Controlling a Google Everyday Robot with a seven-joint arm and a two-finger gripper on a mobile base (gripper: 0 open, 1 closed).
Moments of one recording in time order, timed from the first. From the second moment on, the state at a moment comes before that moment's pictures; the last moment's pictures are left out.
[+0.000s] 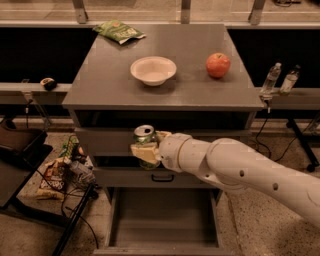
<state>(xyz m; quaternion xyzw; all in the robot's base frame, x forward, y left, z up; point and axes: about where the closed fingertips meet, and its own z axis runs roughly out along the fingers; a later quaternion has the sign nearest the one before) 0.546 0.033 0.756 -0.32 0.76 0.26 0.50</state>
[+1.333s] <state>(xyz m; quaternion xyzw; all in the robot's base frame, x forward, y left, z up) 0.493 -0.053 0.559 -0.30 0.80 0.34 0.40</state>
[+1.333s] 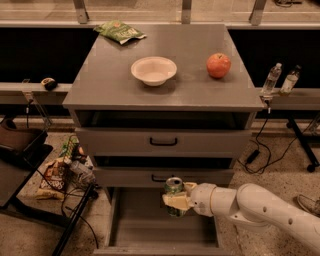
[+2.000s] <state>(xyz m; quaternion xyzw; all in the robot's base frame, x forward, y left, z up) 0.496 -0.054 0.532 -0.34 0.78 0.35 0.39</state>
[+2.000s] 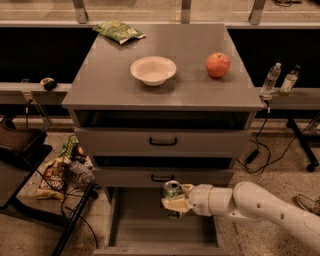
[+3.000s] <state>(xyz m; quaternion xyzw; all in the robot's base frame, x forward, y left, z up) 0.529 -0.088 0.418 -0.46 0.69 0.39 0.40</state>
